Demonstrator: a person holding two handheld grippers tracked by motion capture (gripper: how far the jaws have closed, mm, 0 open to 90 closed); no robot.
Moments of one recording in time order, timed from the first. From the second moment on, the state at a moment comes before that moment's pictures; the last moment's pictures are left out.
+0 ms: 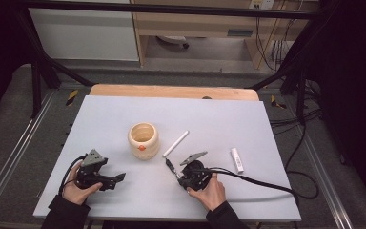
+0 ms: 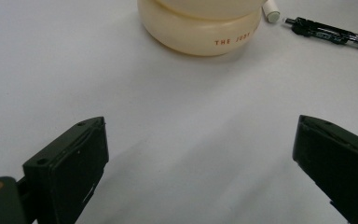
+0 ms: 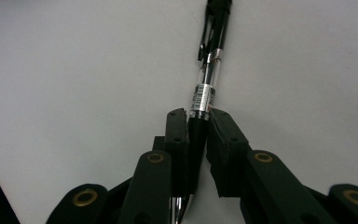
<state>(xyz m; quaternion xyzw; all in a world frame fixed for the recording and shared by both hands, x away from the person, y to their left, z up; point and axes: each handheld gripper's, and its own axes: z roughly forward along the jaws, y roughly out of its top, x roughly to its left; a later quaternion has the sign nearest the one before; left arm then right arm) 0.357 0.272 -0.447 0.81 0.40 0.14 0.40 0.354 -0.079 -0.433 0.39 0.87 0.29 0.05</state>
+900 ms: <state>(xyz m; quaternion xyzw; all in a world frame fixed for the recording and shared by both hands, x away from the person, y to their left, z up) 0.356 0.270 -0.446 0.81 0.39 0.14 0.41 0.355 -0.087 -0.428 0.39 0.87 0.31 0.04</state>
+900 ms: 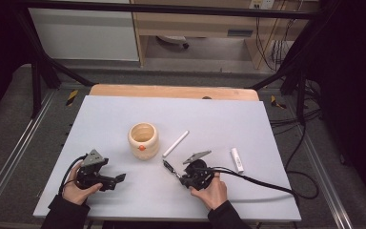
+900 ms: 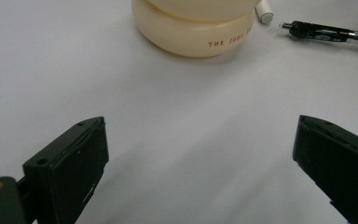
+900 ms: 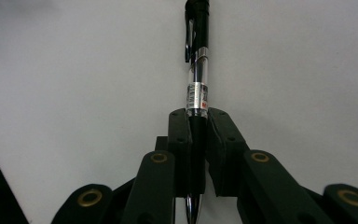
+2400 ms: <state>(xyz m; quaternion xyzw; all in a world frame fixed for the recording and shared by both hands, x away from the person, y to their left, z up) 0.334 0.163 -0.403 0.90 0.08 0.28 0.34 0.374 -0.126 -0.389 0.30 0.87 0.38 -0.06</state>
